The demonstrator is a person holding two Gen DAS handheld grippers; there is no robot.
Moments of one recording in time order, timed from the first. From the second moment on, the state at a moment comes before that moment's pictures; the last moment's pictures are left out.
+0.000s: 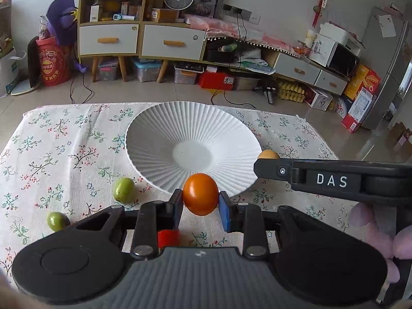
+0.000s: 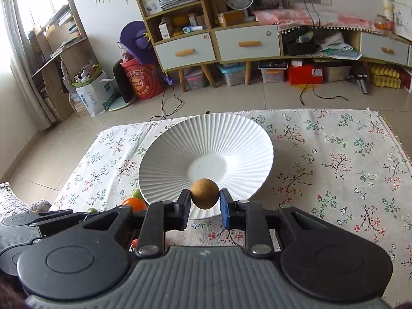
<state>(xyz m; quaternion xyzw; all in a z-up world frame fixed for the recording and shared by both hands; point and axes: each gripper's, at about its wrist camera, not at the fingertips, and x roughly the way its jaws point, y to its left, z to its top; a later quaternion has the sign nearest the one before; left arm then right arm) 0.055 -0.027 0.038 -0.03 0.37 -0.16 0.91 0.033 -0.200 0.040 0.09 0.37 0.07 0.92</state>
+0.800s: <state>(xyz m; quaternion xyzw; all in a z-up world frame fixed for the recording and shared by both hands) 0.128 -0.039 0.004 0.01 0.38 -0.15 0.91 0.101 -0.222 0.008 0.12 0.41 0.07 0.90</state>
